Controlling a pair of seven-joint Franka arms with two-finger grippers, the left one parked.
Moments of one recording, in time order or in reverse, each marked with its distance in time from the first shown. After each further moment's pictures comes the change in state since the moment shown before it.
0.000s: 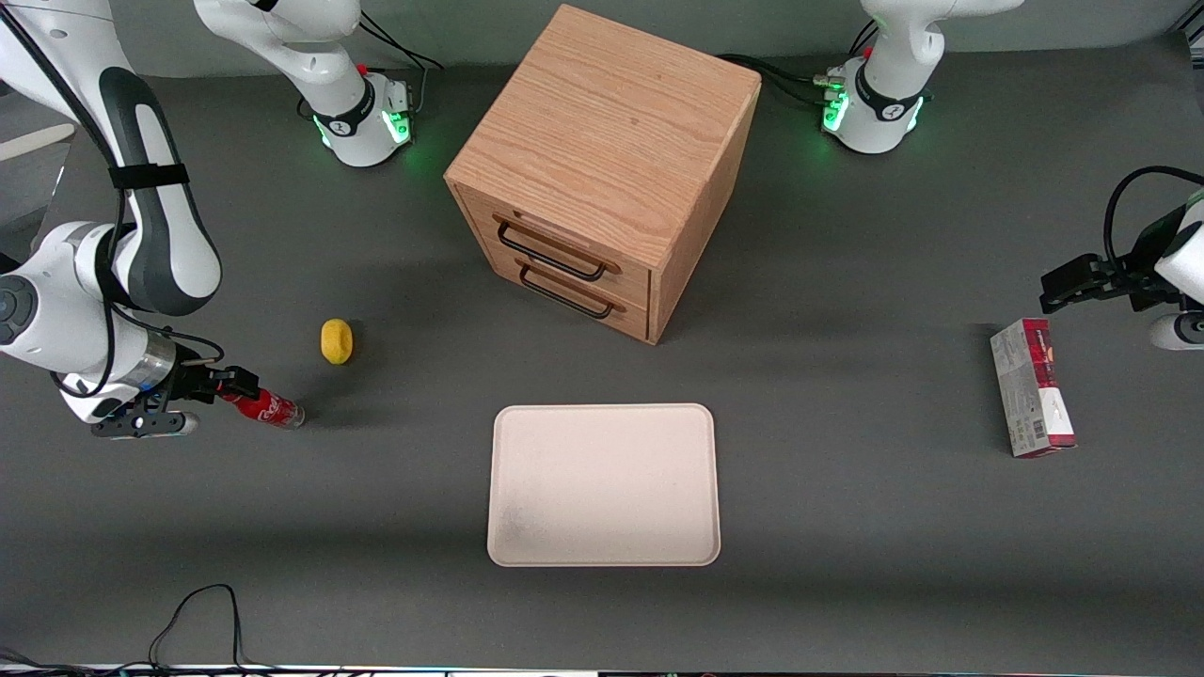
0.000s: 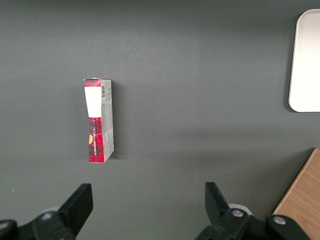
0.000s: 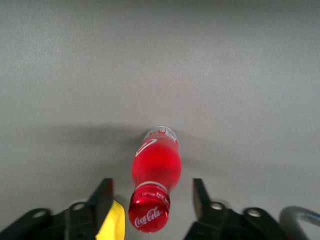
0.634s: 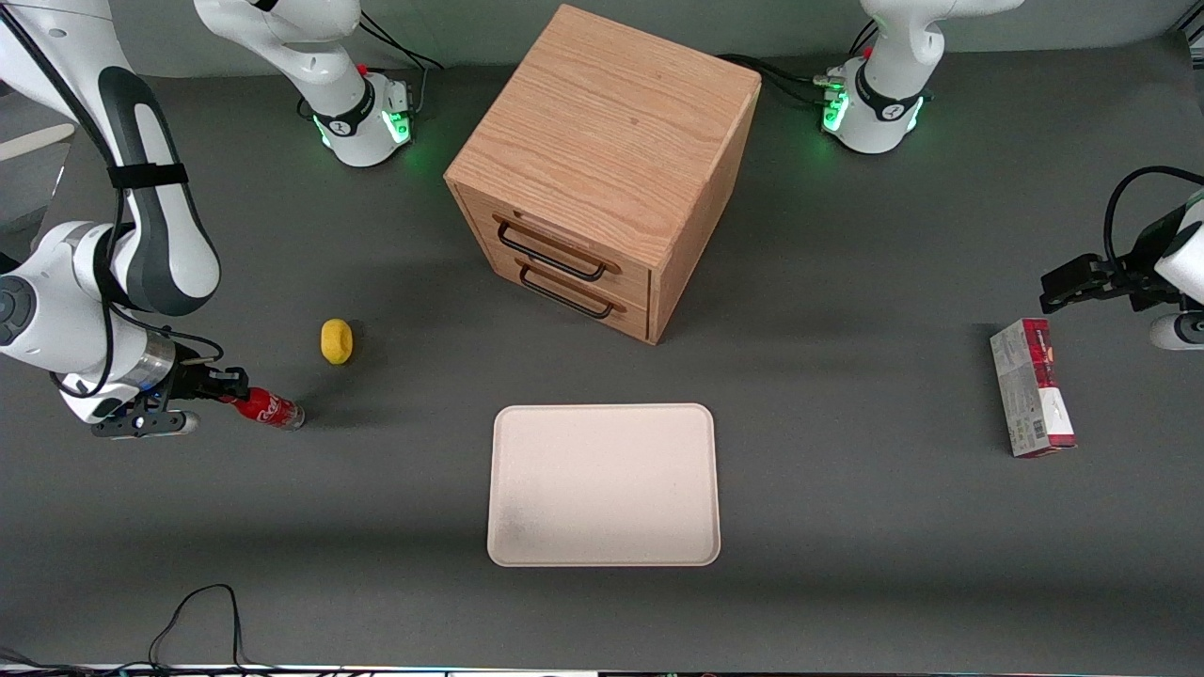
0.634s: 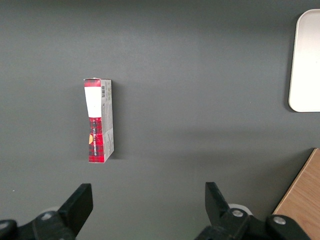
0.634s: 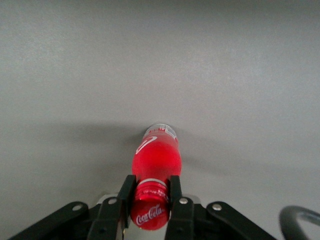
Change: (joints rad) arm 0.001 -0.001 0.001 0.031 0.000 -0.043 -0.012
